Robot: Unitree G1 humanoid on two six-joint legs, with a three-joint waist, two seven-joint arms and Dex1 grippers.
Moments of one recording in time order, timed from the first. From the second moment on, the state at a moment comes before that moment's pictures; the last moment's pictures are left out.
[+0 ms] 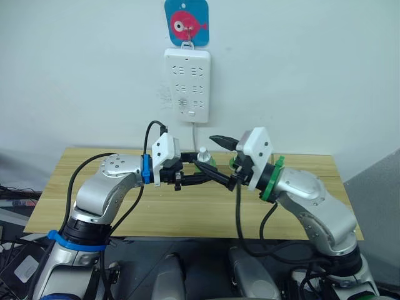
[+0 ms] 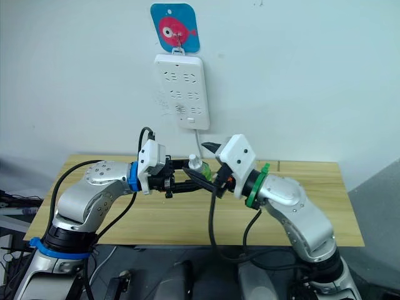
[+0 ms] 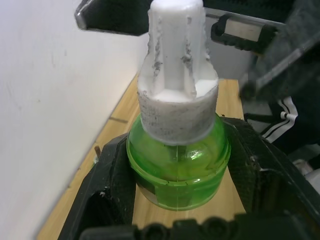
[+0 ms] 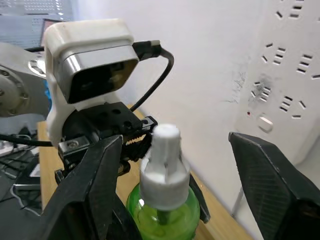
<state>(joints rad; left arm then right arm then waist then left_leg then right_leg) -0.48 0.61 -0.11 -0.18 -0.50 0.51 -1.08 -0.41 -0.28 0.29 -0.66 0.30 0.71 0.44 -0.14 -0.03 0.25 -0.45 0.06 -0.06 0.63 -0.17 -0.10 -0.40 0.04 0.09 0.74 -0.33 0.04</state>
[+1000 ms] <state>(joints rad) -0.47 0.70 -0.11 -0.22 -0.51 0.52 -1.26 -0.81 -0.48 0.28 -0.13 0.48 0.47 1.28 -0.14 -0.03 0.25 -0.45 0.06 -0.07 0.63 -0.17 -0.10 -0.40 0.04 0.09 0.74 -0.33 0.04</state>
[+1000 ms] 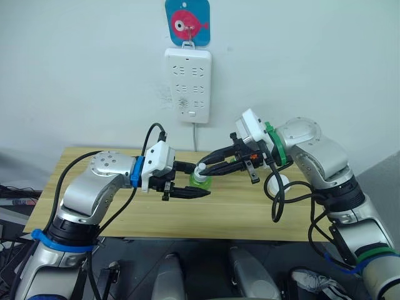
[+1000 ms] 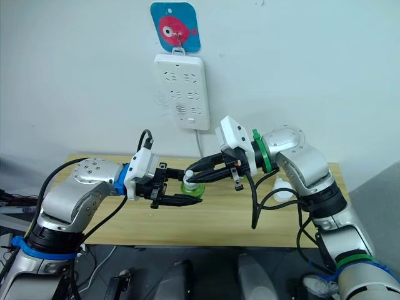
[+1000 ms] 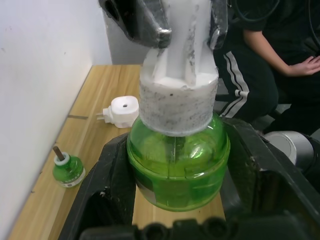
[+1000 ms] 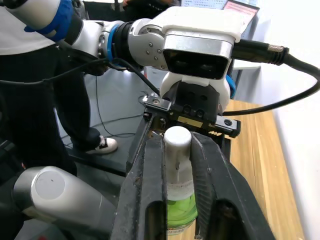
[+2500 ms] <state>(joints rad) -0.44 0.62 -0.12 -0.24 -0.52 0.49 -1.20 -0.68 -0.49 0.31 -0.24 0.47 0.49 1.15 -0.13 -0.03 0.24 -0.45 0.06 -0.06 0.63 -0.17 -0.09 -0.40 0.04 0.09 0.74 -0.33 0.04</state>
